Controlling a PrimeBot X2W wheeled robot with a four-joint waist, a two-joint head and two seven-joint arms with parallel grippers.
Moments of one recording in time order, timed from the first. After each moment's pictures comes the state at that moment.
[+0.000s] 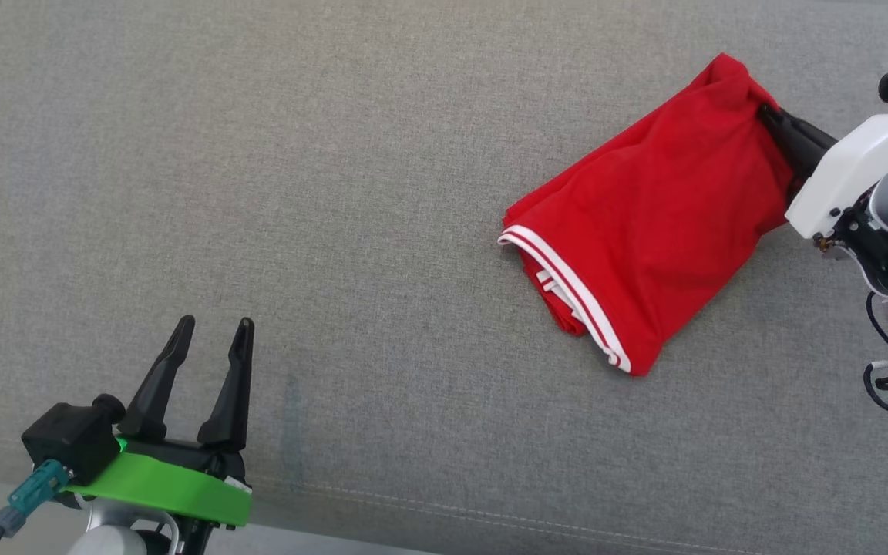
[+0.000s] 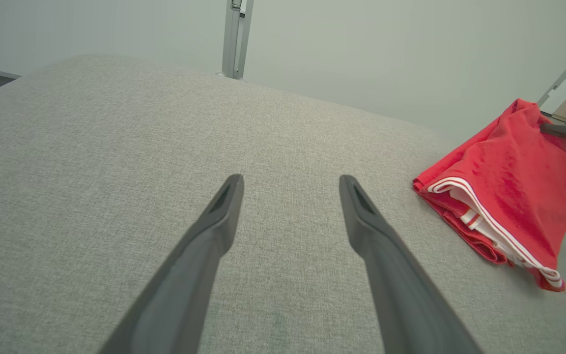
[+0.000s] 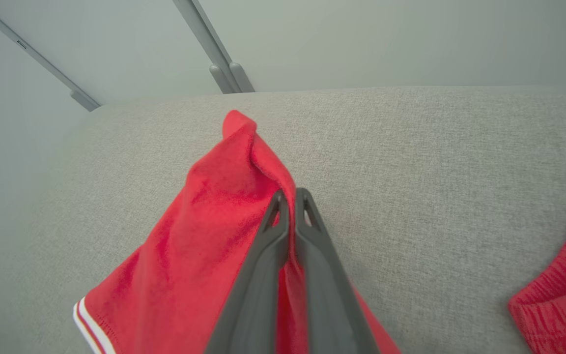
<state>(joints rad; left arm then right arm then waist) -0.03 0.27 -0.33 -0.04 -0.65 -0.05 -0.25 -0.62 -0.44 0.40 0.42 0.80 0.05 0.26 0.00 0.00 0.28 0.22</state>
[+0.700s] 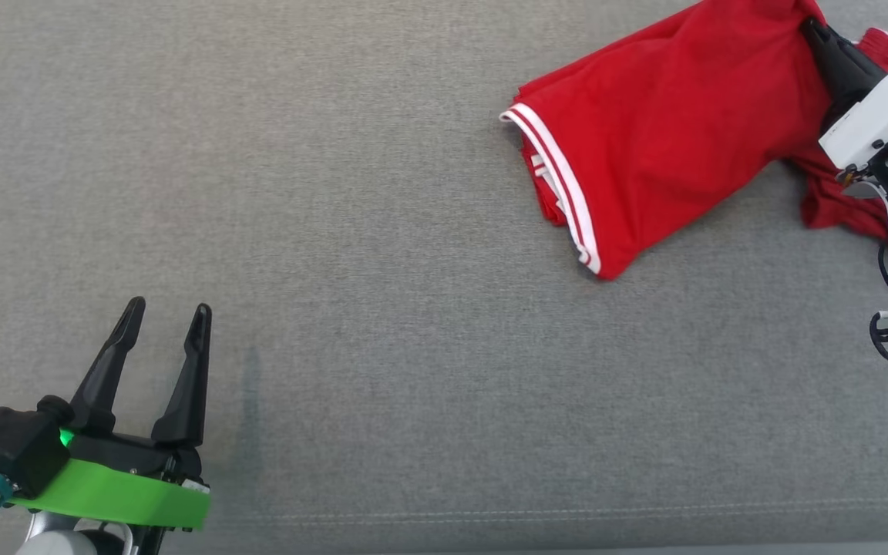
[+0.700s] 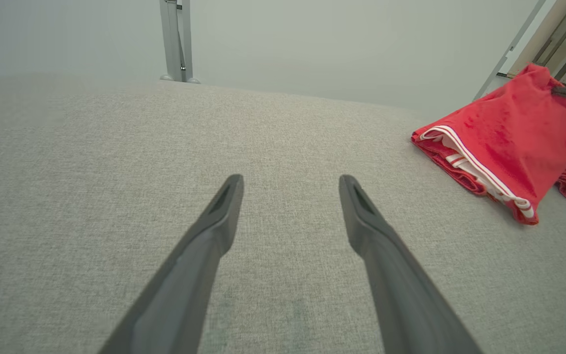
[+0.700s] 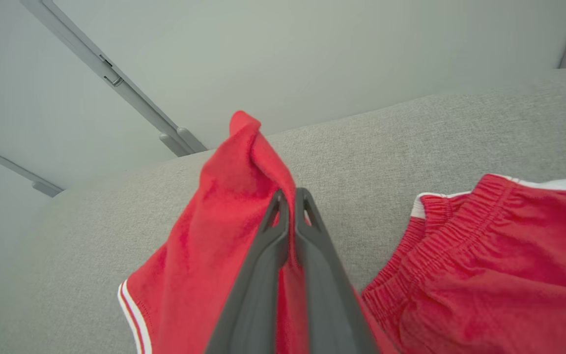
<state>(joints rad) 0.01 0.34 -0.26 -0.16 -0.60 -0.05 -0.25 -0.71 -0.42 0.31 0.42 0.86 0.03 0.22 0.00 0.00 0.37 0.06</state>
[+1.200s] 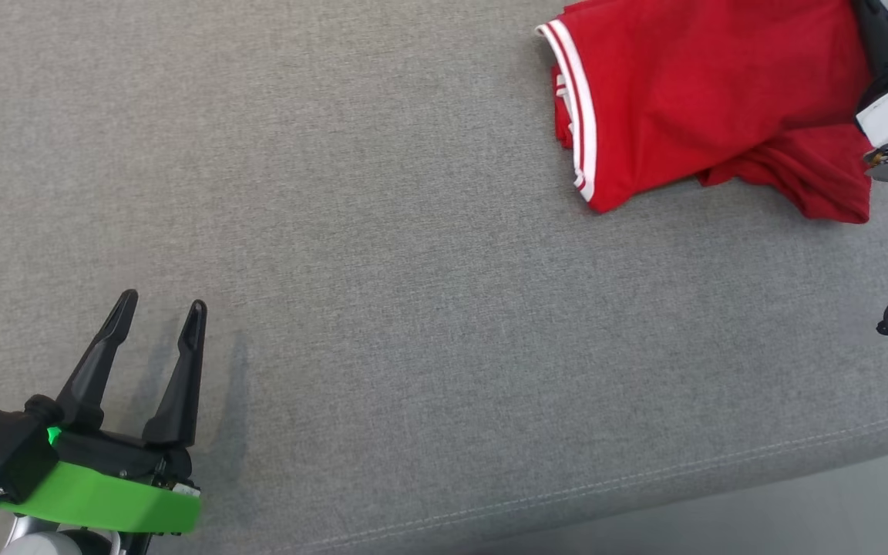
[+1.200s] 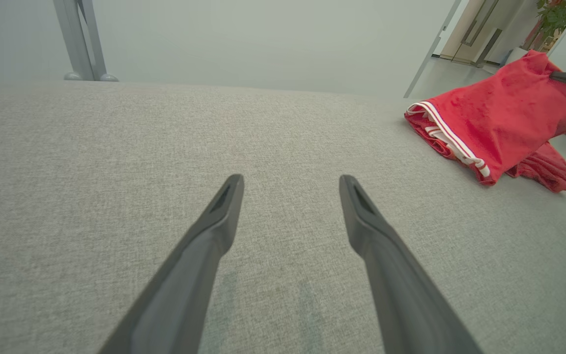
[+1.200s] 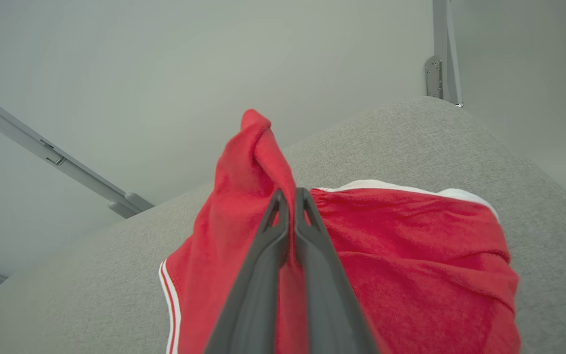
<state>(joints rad) 0.02 0.39 -0.25 -0.22 -0.59 -0.05 -0.24 -0.71 -0.41 0.23 0.44 0.91 0.03 0.13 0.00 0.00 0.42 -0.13</state>
